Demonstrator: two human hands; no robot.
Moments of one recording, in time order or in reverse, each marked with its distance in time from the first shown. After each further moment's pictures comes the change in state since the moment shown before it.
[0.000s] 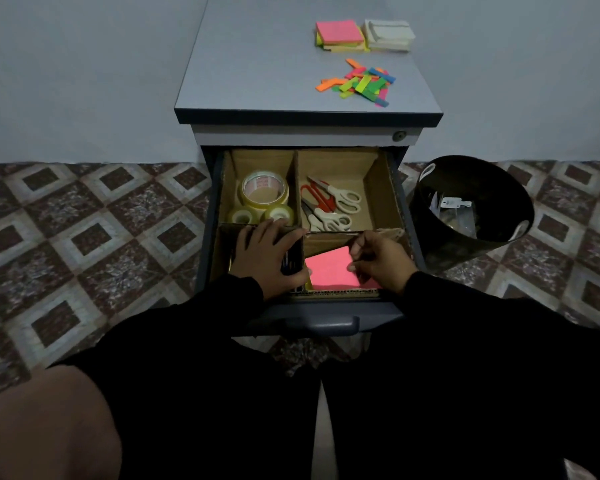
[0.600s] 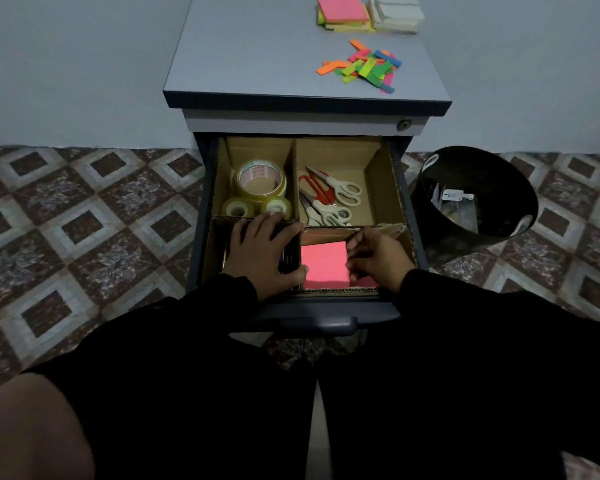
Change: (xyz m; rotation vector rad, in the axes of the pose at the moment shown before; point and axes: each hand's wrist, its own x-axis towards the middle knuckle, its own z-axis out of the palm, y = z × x) left_hand -0.002 0.002 -0.002 0.011 0.010 0.009; right_hand 0.004 0.001 0.008 0.153 -0.024 0.162
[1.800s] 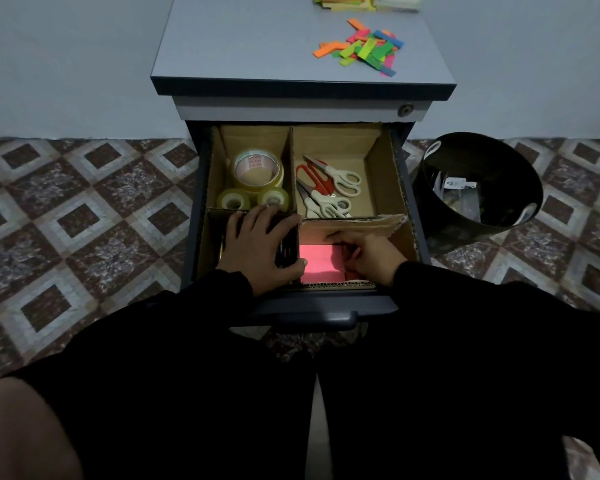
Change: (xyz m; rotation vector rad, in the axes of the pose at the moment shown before) left_hand -0.001 -0.001 0.001 -0.060 -0.013 -0.001; right_hand 0.003 -0.004 0.000 -0.626 -0.139 -0.175
